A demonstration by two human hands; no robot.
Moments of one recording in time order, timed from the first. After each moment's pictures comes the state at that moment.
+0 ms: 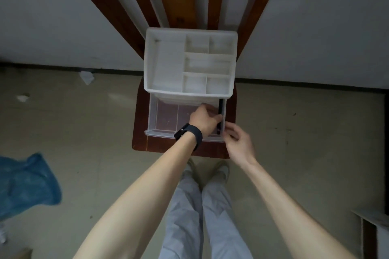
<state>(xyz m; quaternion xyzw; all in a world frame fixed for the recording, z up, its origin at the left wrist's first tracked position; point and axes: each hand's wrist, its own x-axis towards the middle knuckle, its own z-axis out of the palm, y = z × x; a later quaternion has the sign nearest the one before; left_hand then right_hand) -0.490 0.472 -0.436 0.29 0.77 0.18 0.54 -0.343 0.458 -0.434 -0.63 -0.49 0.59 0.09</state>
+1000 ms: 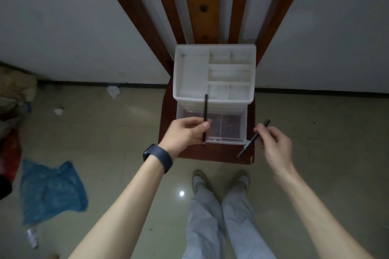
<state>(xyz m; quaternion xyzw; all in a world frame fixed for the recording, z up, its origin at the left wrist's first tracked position) -0.575 0.395 -0.341 0.13 0.67 0.38 0.63 -0.339 0.455 -0.383 -0.66 -0.42 0.57 0.25</state>
